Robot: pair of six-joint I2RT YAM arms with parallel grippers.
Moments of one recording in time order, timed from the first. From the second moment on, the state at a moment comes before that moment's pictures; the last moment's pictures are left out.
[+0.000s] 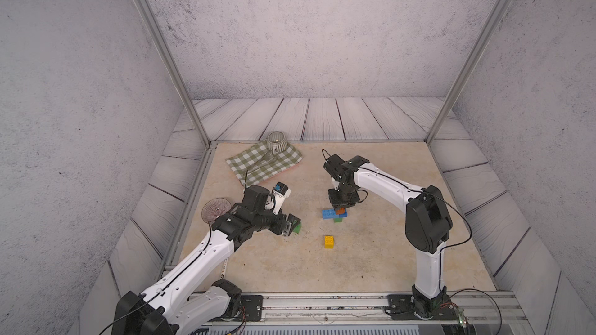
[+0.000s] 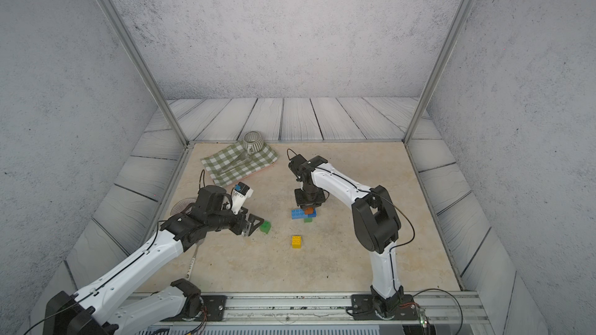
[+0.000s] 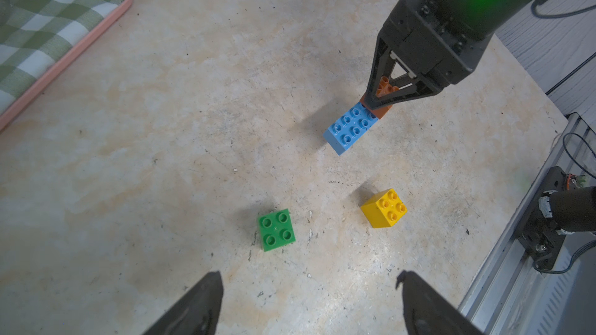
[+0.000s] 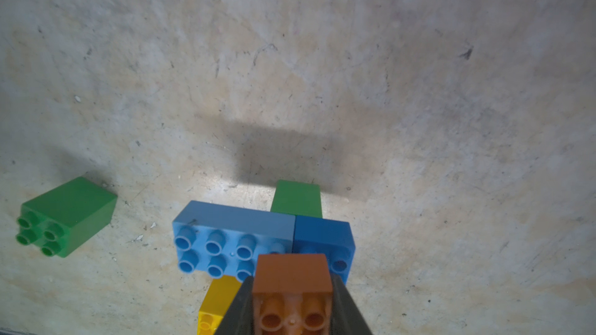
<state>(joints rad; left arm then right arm) -0.51 1.02 0.74 -0.49 0.32 -0.08 0.65 1.98 1.67 -1.17 -0.05 0.42</state>
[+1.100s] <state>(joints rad) -0.50 1.02 0.74 -0.49 0.33 -0.08 0.69 1.96 1.60 -1.09 0.00 0.48</state>
